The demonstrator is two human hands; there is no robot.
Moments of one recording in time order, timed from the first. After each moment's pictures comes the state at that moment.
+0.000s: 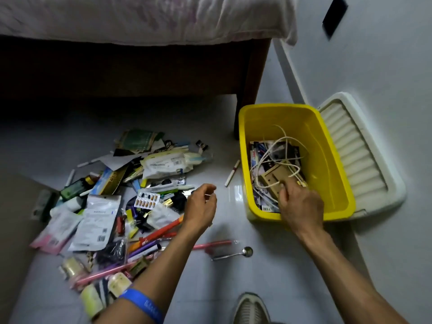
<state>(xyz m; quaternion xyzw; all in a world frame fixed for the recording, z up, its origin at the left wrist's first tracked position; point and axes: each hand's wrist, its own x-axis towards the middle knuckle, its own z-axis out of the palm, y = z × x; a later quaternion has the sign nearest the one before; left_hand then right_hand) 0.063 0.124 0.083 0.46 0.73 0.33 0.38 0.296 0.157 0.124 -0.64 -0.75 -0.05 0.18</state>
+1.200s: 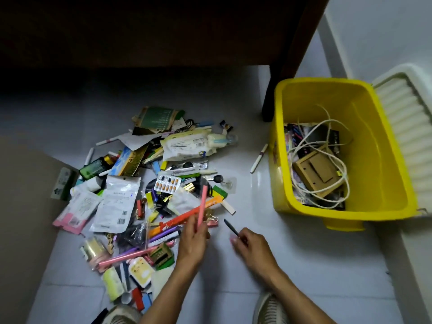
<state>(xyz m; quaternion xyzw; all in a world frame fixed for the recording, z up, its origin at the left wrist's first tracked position) 0.010 0.008 0.047 0.26 0.77 0.33 0.48 0.176 0.040 0.000 -0.57 -0.67 0.47 0.07</state>
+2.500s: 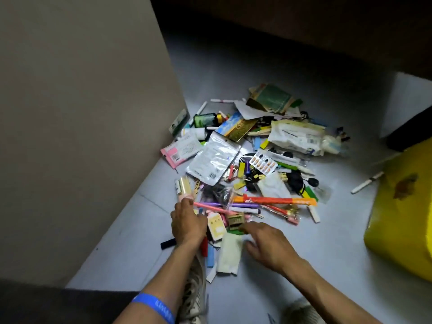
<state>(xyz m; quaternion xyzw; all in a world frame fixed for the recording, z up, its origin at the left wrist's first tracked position) -0.140 -0.112 0.018 0.08 0.95 0.18 0.24 0.037 0.008 0.032 -0.20 -0.92 0.31 -0.12</state>
